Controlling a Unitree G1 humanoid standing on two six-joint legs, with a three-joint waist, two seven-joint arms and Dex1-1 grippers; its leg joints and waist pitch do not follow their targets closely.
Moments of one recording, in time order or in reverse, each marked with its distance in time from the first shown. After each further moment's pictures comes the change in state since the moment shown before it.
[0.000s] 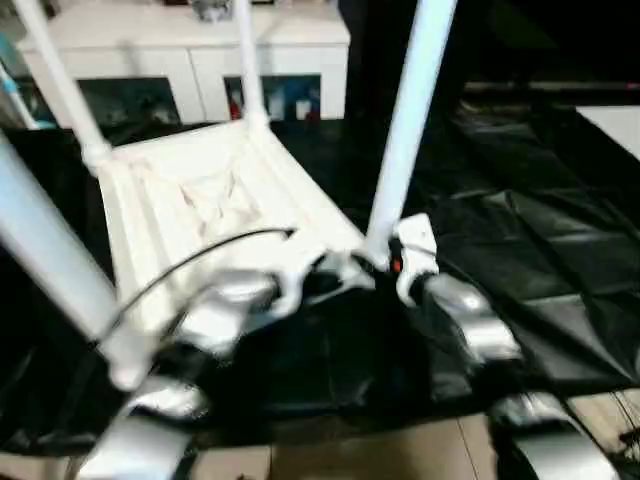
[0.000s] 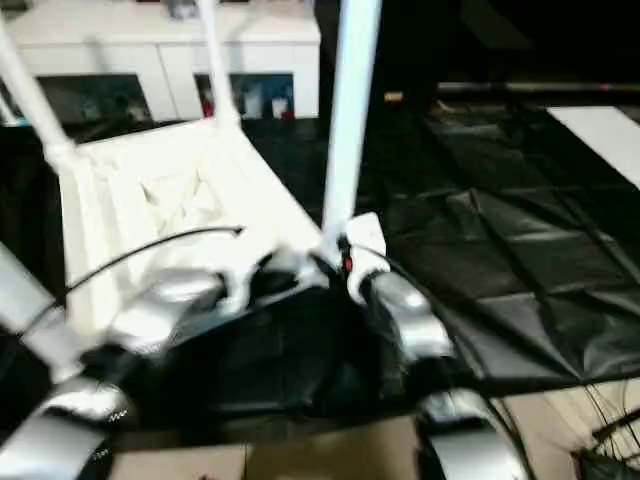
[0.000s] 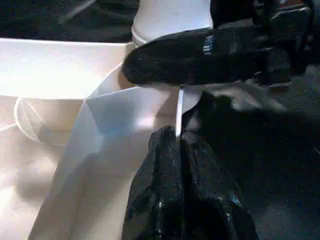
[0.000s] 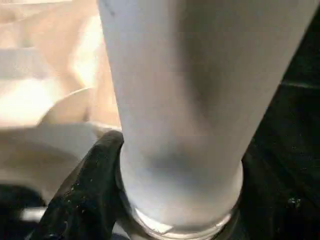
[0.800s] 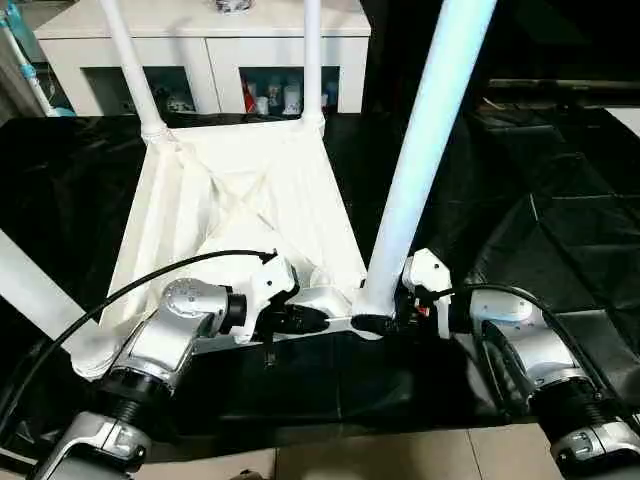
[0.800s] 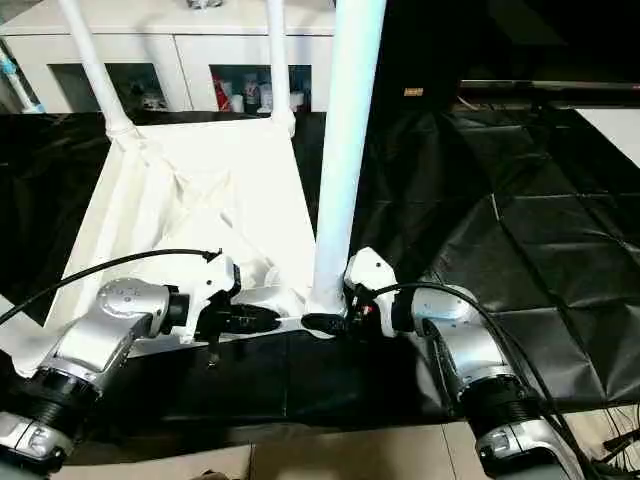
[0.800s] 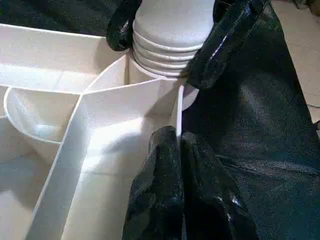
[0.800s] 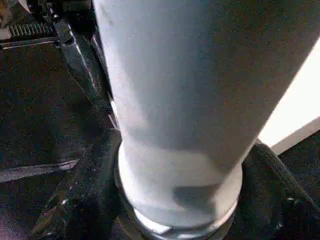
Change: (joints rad) left arm 0.210 0.265 -0.038 -0.327 -0.106 -0.001 -0.510; right arm 0.186 -0.297 0.183 -0.299 0.075 -0.088 0.828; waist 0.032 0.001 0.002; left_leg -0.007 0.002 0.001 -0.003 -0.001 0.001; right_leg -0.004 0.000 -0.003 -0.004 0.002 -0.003
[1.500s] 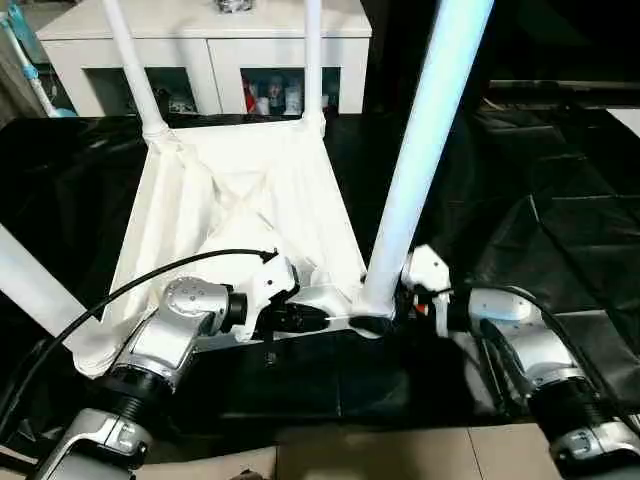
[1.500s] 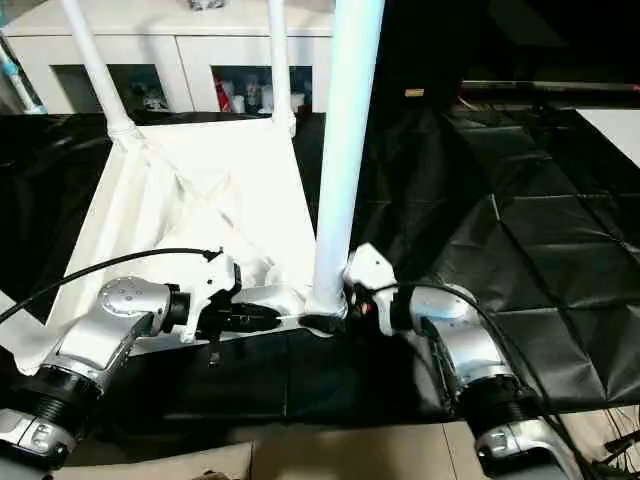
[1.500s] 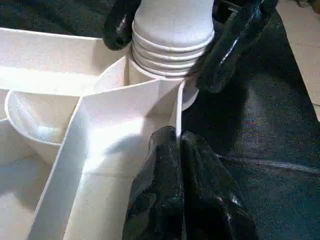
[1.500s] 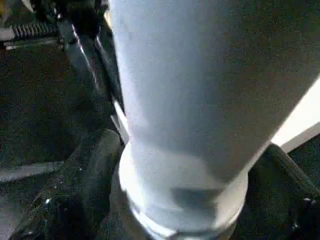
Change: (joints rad) left arm -0.015 -0.007 -0.001 0.030 0.005 -0.032 0.001; right arm 0.001 -0.008 0.004 -0.017 -0.015 -0.003 -0.005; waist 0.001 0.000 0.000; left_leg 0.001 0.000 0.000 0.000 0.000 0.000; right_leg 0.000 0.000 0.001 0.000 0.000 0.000
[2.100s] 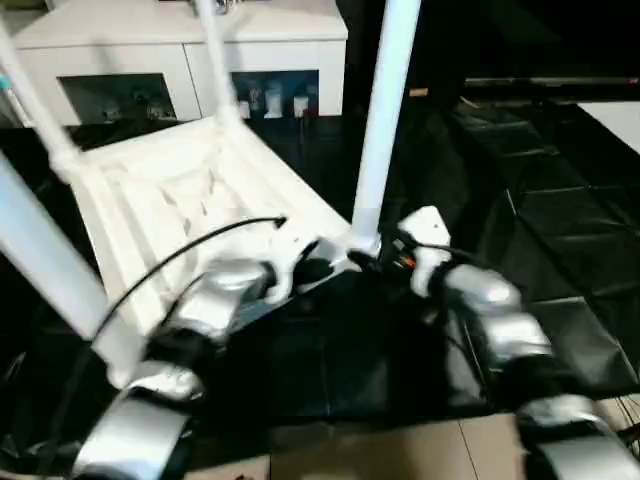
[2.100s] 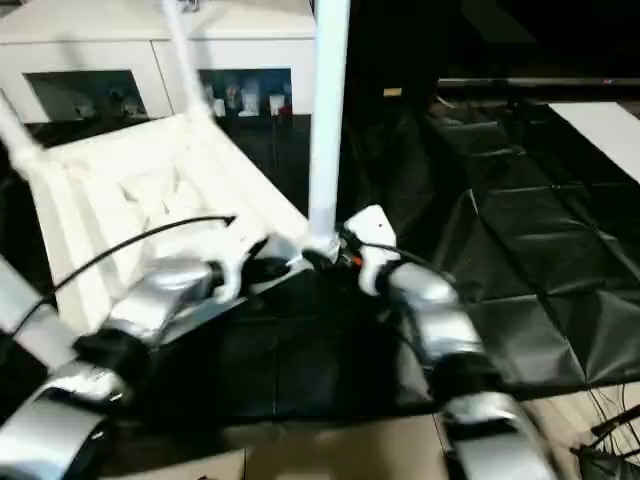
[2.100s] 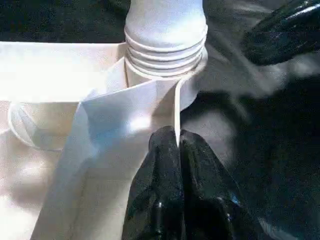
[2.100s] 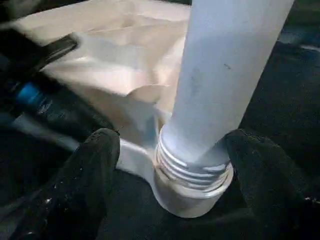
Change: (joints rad) left arm -0.145 -0.099 0.060 0.256 0.060 -0.049 0.266; right arm -0.076 0.086 -0.102 0.104 -0.009 -0.034 -0.235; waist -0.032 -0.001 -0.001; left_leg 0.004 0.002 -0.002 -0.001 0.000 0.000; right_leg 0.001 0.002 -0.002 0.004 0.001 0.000
